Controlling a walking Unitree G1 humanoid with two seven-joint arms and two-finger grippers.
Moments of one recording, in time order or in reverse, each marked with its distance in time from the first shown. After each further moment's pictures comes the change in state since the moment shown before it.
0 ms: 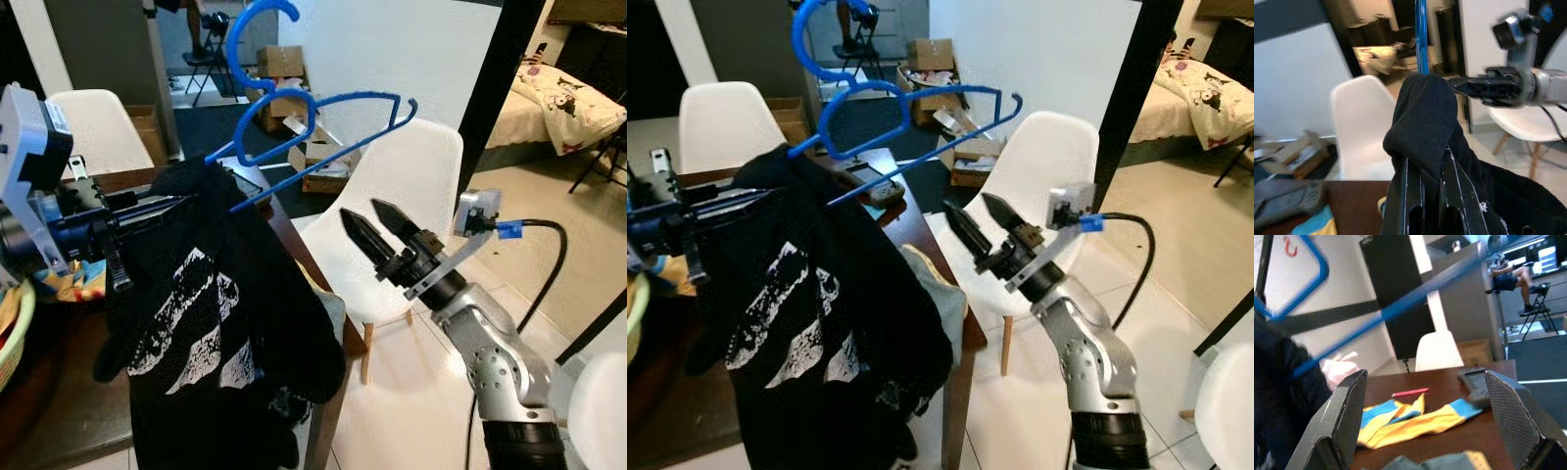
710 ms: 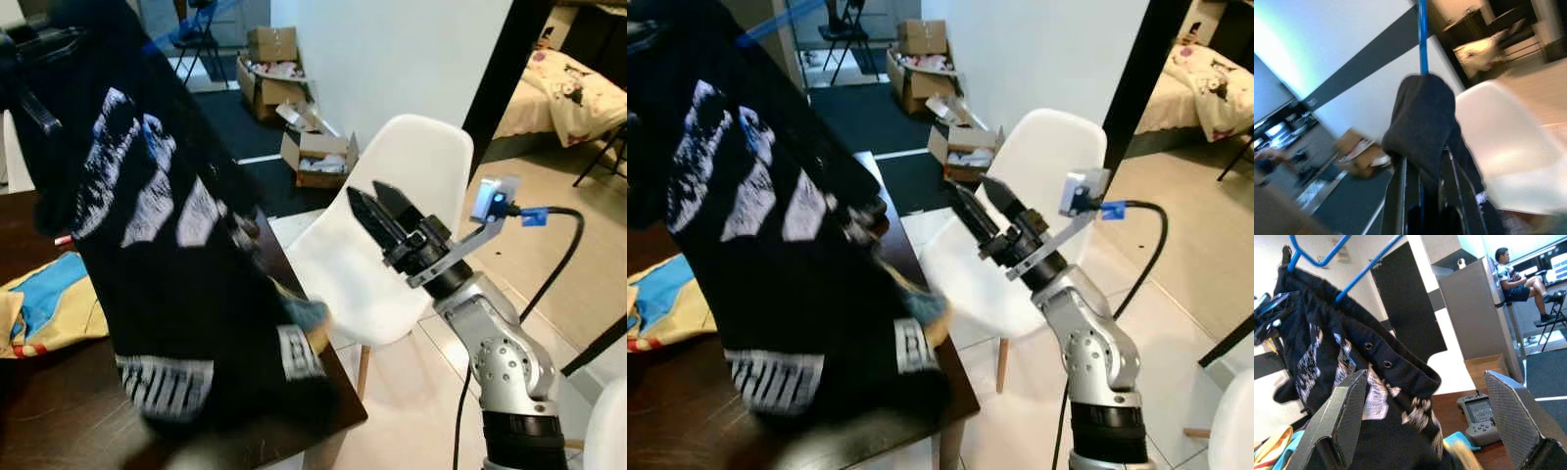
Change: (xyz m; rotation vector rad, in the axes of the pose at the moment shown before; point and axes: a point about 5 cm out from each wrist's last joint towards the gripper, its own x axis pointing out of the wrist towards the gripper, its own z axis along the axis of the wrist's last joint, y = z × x) left arm -0.016 0.071 0.063 0.366 0.029 0.234; right arm 0.007 0.008 0.011 0.068 -0.070 0.056
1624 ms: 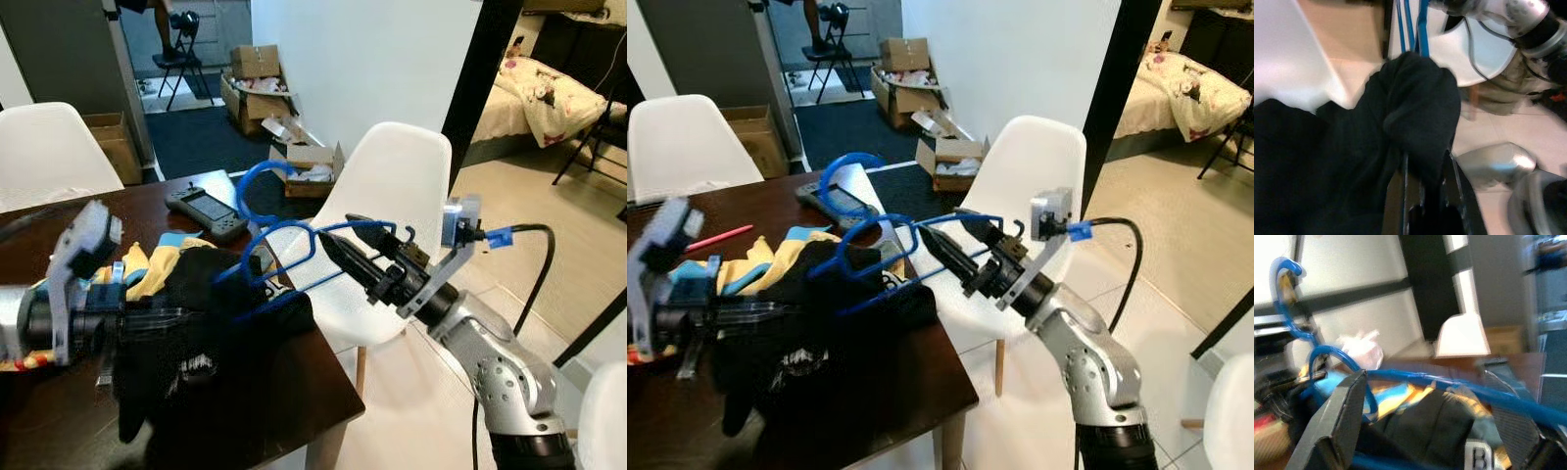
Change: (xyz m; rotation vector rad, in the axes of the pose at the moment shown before) left arm -0.055 -0.159 -0.104 -0.764 0.310 -0.667; right arm -0.027 0.009 -0.015 -0.070 0.275 0.167
